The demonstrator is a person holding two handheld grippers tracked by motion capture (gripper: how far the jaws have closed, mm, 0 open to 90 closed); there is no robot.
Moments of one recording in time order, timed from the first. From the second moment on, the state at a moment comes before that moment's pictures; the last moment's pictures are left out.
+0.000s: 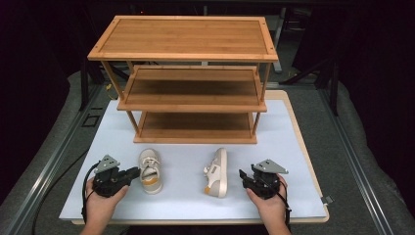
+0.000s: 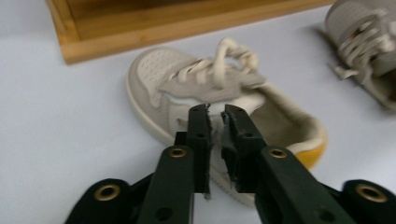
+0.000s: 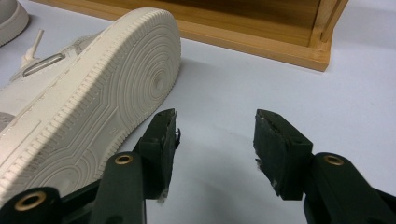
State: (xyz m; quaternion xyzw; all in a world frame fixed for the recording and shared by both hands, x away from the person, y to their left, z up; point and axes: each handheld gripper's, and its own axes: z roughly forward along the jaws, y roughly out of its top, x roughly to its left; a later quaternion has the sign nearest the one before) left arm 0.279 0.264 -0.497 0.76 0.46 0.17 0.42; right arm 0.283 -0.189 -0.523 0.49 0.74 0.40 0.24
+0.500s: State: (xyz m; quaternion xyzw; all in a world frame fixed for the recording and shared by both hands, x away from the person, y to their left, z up) left arm 0.287 0.255 -0.510 0.76 0.48 0.17 0.40; right arm 0.281 -0.184 -0.521 0.48 0.74 0.41 0.24
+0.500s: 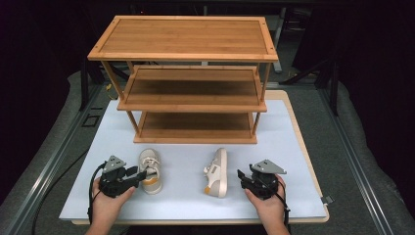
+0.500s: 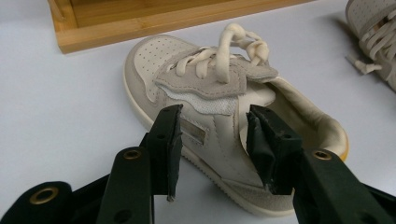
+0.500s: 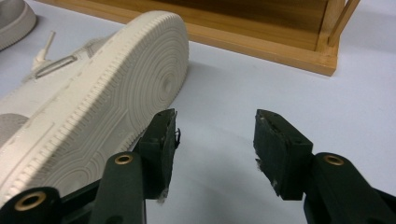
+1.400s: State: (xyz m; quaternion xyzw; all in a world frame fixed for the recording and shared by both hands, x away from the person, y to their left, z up) left arm 0.290 0.246 -0.511 0.77 0.46 0.15 0.42; right arm 0.255 -0.138 -0.494 0.37 0.78 0.45 0.23
